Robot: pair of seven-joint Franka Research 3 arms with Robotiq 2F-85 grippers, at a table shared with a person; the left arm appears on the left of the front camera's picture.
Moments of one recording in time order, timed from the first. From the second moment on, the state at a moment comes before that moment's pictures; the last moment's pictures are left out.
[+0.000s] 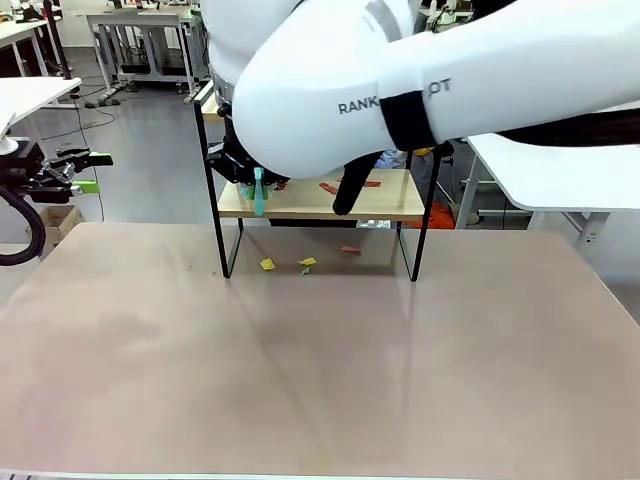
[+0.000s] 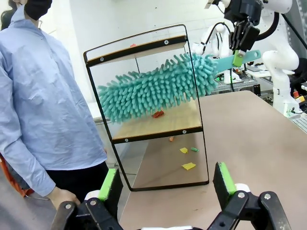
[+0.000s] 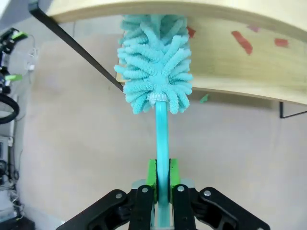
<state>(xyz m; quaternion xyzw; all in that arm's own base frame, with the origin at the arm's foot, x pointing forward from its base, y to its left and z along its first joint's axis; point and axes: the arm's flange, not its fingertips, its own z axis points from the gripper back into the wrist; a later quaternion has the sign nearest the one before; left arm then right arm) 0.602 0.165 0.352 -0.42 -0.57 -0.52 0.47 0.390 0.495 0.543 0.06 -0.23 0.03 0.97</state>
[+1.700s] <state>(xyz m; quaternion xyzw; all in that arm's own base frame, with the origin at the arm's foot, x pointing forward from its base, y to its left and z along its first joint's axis) 0.602 0.165 0.352 -0.42 -0.57 -0.52 0.47 0.431 0.438 0.497 0.04 -0.15 -0.04 0.99</state>
